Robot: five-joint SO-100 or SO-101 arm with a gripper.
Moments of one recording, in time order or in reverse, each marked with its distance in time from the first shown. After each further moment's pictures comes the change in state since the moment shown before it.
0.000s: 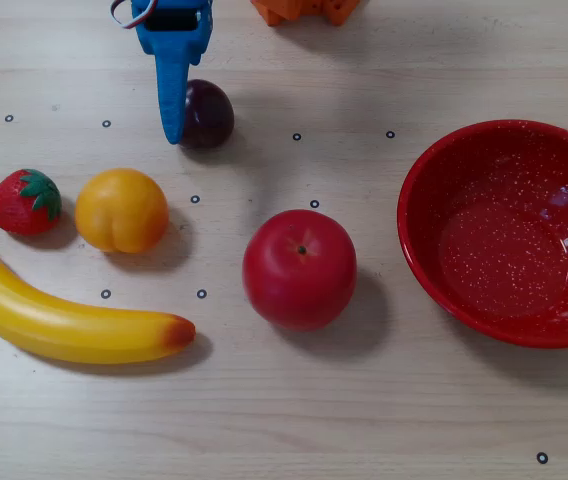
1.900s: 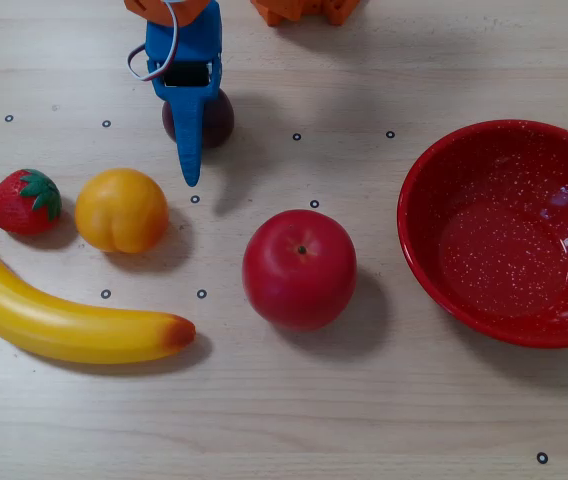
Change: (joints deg) arm 3.1 -8.9 6.6 -16.7 -2.2
